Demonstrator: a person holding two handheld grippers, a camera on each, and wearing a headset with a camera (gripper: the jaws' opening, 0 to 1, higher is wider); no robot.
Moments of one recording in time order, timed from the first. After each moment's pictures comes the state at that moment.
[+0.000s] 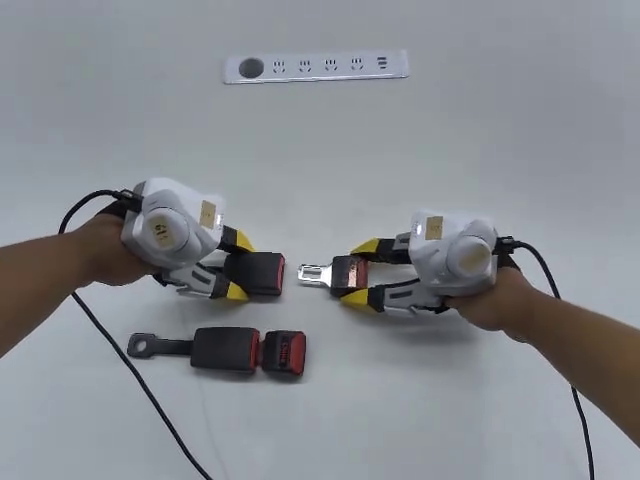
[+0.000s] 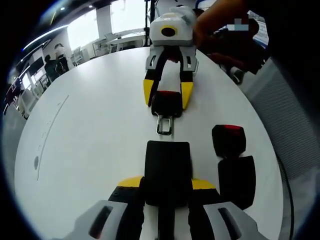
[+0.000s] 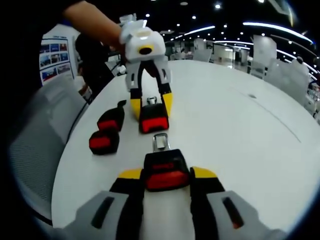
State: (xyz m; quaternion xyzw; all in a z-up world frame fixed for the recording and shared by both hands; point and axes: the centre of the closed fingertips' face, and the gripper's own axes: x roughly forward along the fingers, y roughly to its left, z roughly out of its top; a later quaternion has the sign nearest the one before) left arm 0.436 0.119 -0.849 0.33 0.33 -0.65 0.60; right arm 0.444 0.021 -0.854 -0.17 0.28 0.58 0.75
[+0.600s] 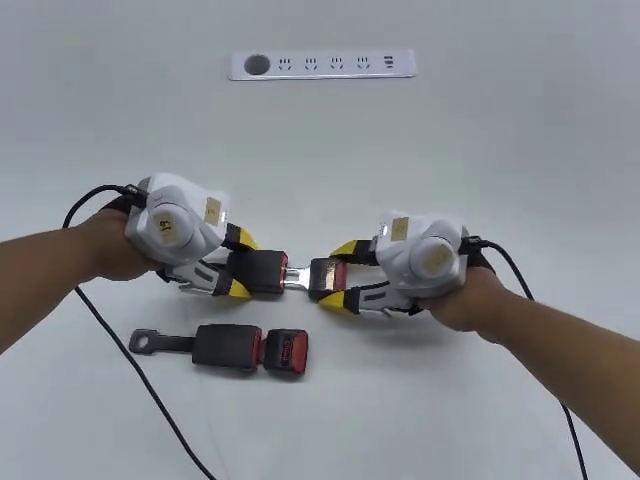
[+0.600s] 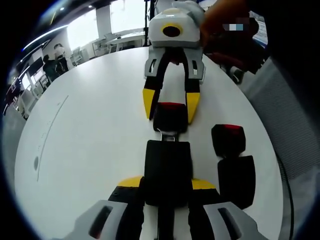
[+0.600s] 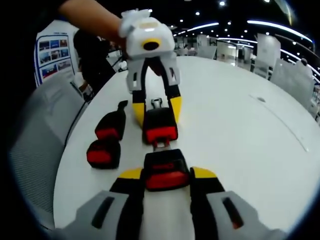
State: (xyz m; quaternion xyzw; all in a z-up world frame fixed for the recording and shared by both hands) left arm 0.436 0.120 -0.849 0.34 0.33 -0.65 0.60; right arm 0.437 0.057 -0.856 -0.18 0.29 0.58 0.74
